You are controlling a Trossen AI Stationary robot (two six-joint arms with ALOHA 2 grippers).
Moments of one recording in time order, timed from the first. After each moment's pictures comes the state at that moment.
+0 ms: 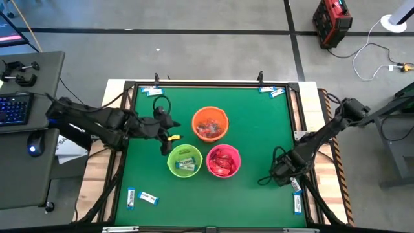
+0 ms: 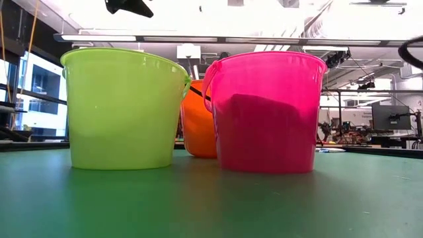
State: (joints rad) left arm -0.24 1.15 1.13 -0.69 -0.43 -0.36; right arm 0.67 1.30 0.55 -0.87 -0.49 1.77
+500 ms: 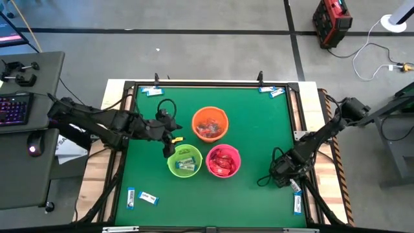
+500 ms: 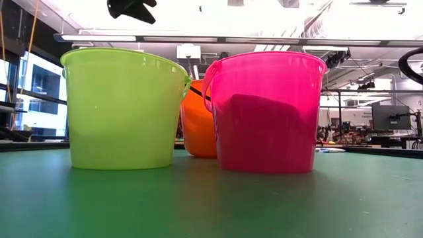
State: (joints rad) left arm -0.24 1.18 1.13 -0.69 -0.40 -0.37; right arm 0.67 1.29 0.45 -0.64 -0.50 1.74
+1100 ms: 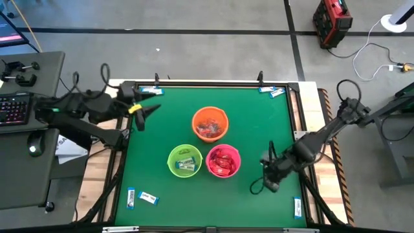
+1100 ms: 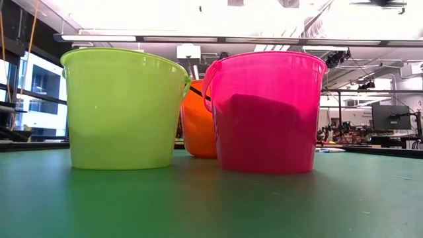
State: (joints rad) left arm -0.20 0.85 1.23 -0.69 -0.66 -0.26; right arm 0.61 1.30 1.08 -0.99 -0.06 1.26
